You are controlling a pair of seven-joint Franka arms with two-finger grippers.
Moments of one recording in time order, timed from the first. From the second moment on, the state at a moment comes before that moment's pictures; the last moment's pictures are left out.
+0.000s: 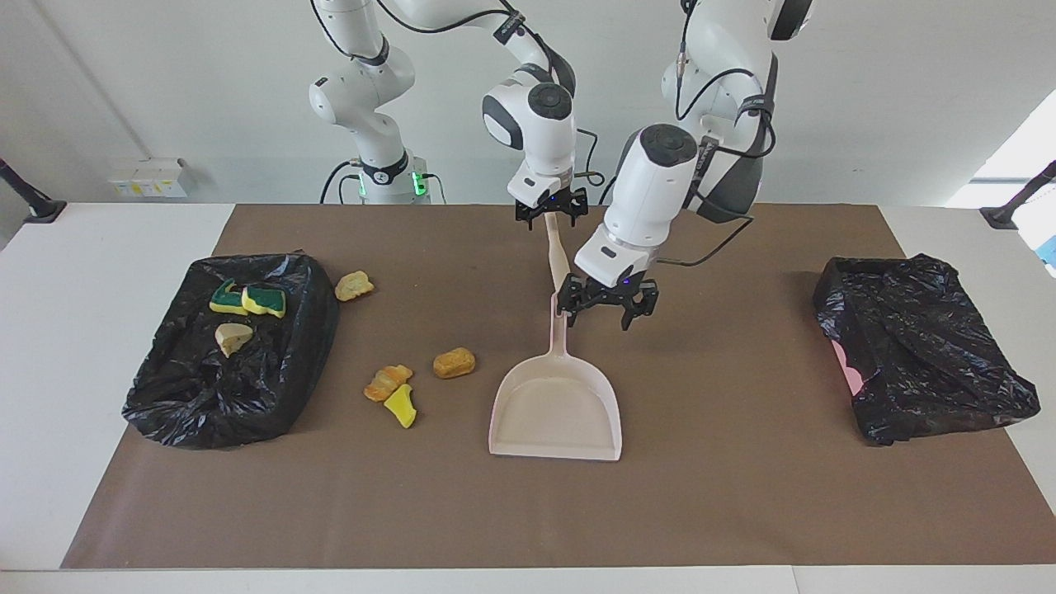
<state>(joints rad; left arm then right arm) -0.51 0.35 -0.10 -1.71 -0.05 2.16 -0.51 0.78 0.09 0.10 -2.20 0.18 2.22 0.71</state>
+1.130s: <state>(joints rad) -0.57 0.38 -0.10 -1.76 -0.06 2.20 -0.55 0.71 0.05 0.09 -2.18 0.18 2.07 0.78</state>
